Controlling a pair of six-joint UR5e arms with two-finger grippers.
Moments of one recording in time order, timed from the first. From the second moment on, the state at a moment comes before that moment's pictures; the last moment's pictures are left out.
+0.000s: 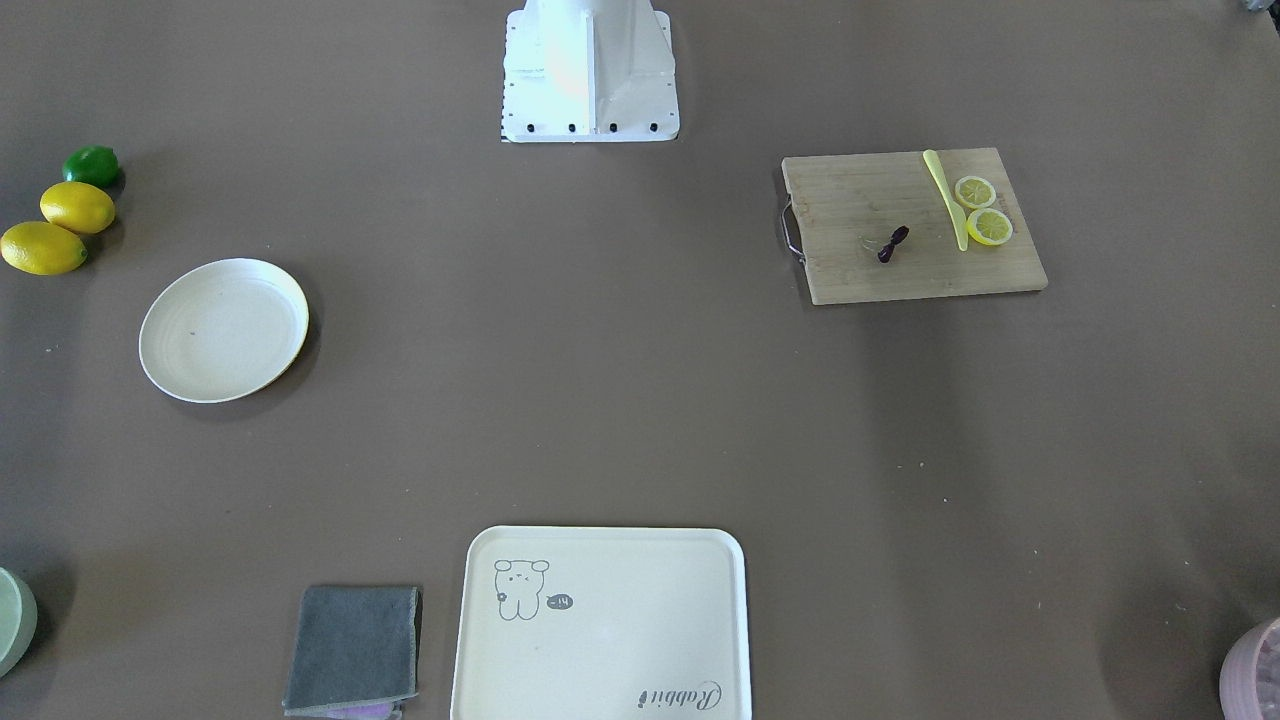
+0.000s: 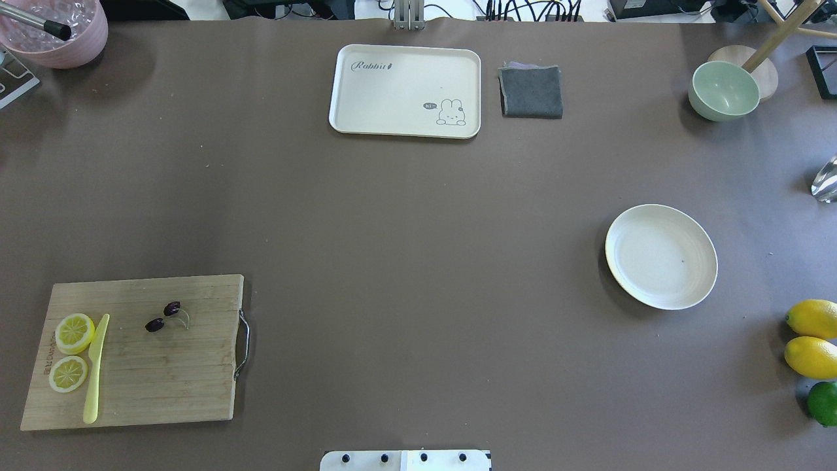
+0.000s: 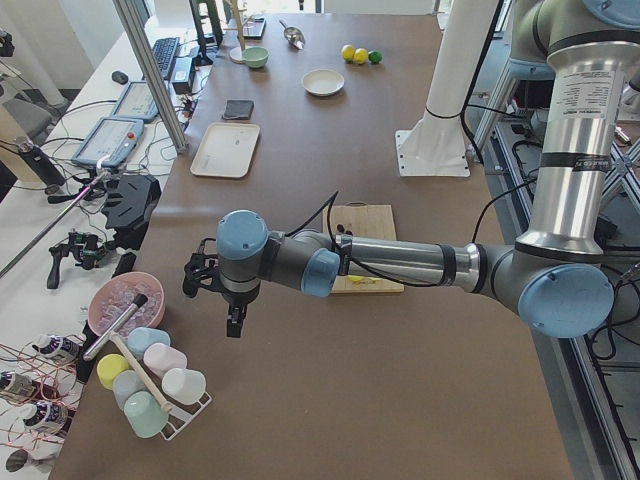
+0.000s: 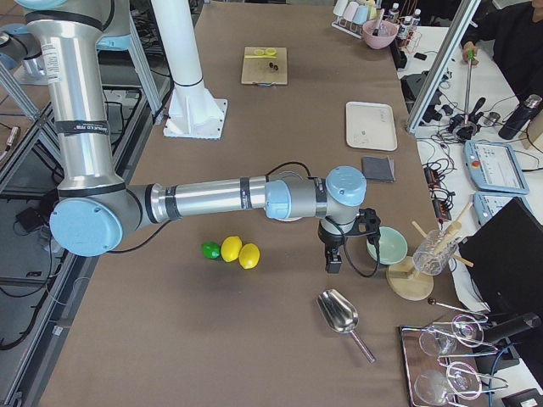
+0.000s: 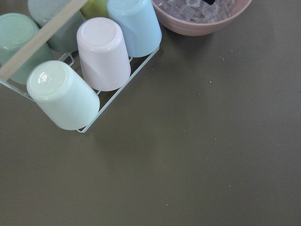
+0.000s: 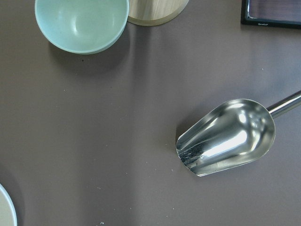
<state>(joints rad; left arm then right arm) -1.59 -1.64 -1.57 -1.79 -2.36 -0.19 1.53 -1.47 1.62 -1.63 2.33 0.04</state>
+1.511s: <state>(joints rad) -1.53 -1.64 -1.57 -1.98 -2.36 -0.22 1.37 -1.45 1.76 -1.60 2.42 0.06</state>
